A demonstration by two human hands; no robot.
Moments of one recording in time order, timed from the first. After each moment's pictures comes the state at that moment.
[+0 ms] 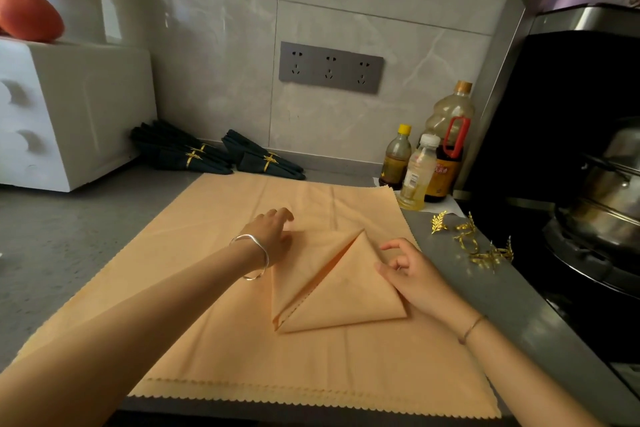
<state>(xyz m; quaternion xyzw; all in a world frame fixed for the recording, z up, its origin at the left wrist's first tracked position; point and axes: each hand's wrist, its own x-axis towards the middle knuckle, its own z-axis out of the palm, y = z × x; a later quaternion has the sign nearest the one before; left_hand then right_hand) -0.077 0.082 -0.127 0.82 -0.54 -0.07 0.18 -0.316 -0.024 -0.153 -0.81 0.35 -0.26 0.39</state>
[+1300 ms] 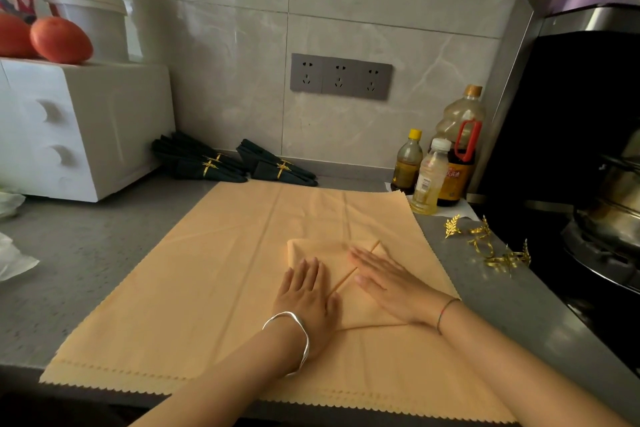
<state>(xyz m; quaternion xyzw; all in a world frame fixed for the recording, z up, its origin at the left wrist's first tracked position) -0.157 0.125 -0.174 0.82 -0.57 -0.04 0.10 -0.282 -0.020 -0.159 -0.97 0.23 0.02 0.10</state>
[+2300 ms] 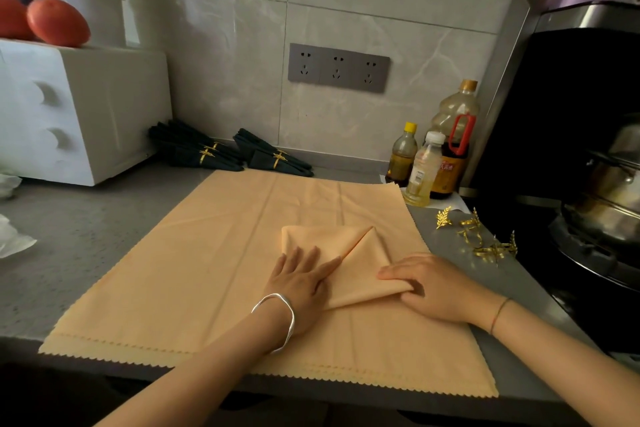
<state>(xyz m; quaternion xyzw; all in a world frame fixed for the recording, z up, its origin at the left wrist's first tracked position) -0.152 0.131 -0.170 0.79 -0.60 -0.06 0.12 -0.351 -0.020 -0.132 -0.98 0.18 -0.05 0.03</state>
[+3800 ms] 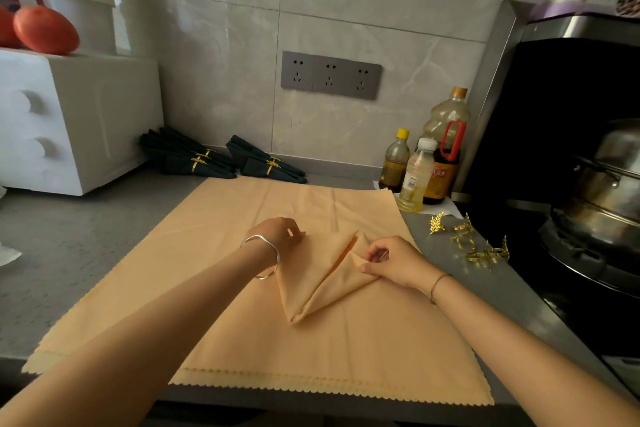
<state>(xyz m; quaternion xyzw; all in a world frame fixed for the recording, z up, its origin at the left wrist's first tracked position) -0.081 0.073 -0.132 0.84 -0.50 -0.09 0.20 -0.289 -0.044 -0.140 -0.88 0.36 -0.15 0.29</state>
